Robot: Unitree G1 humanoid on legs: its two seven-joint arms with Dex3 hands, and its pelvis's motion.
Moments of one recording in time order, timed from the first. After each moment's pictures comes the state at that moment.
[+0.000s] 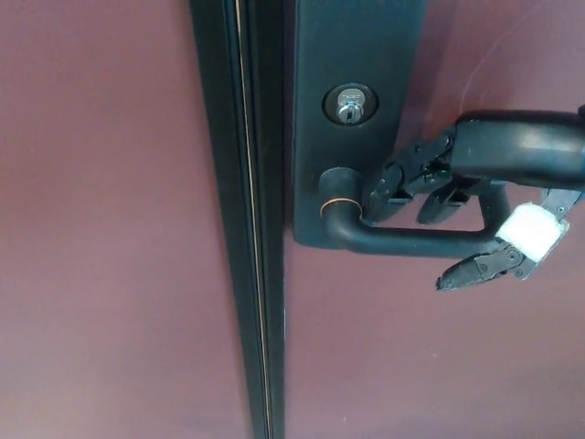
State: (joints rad) left_arm -0.04 0.58 0.17 1.21 0.02 -0.27 -0.16; right_arm -0.84 -0.88 0.51 -0.51 -0.09 0.73 0.88
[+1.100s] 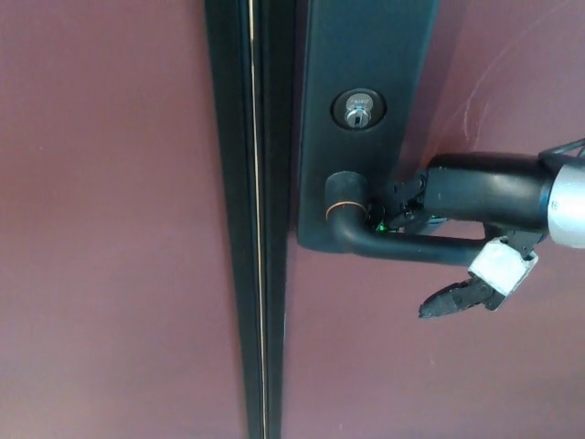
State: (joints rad) left_arm -0.03 0.58 0.18 1.22 0.03 -0.27 -0.16; right_arm -0.74 -0.81 0.55 -0.51 -0.30 0.70 0.89
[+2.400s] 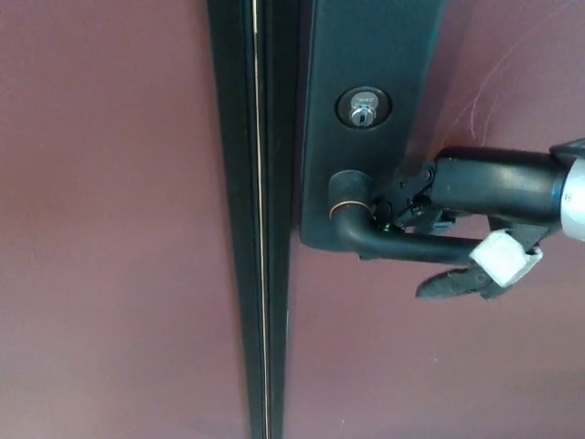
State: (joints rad) left_arm -0.04 0.58 0.18 1.22 0.03 -0.27 -0.16; right_arm -0.72 -0.79 0.46 -0.51 -0.30 0.65 0.97
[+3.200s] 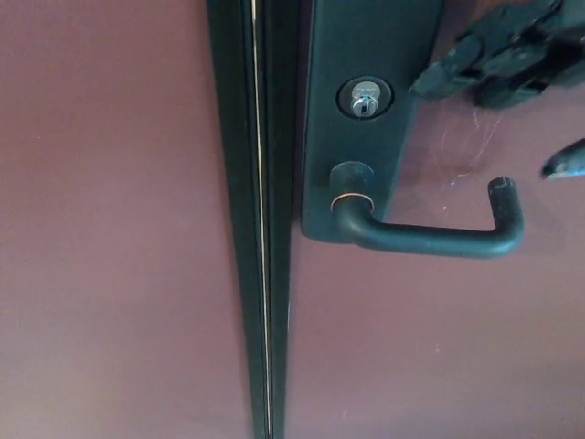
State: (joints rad) left_arm -0.04 0.58 0.18 1.22 0.03 -0.27 -0.17; right_arm -1.20 -1.02 0.29 -0.32 -0.02 0.72 1.40
